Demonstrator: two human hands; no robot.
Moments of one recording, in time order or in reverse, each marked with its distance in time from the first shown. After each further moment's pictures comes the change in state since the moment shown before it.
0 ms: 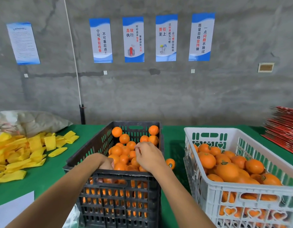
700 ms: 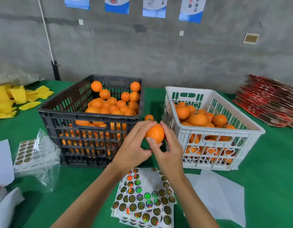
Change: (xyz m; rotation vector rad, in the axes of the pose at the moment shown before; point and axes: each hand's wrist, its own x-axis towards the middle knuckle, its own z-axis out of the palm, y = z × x) left_hand -0.107 0.161 0.198 -0.605 1.186 1.209; right_hand -0.205 0.066 0.007 0.537 0.504 0.045
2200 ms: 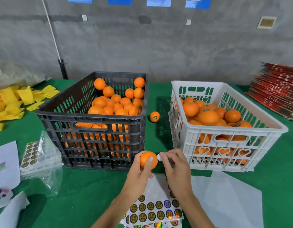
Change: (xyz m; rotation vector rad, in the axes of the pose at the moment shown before) left_hand -0.087 -0.012 0.039 -0.413 -0.082 -0.942; right_hand -0.041 0.064 -0.002 -0.288 -0.053 0.189
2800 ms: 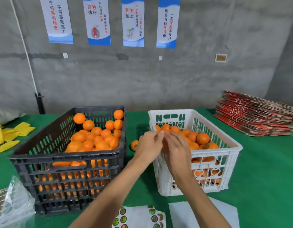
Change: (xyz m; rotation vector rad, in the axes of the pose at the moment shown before) left_hand 0.103 0.190 0.072 0.364 -0.030 0.267; right_hand 0.116 -0.052 -0.092 -0.545 0.127 -0.242
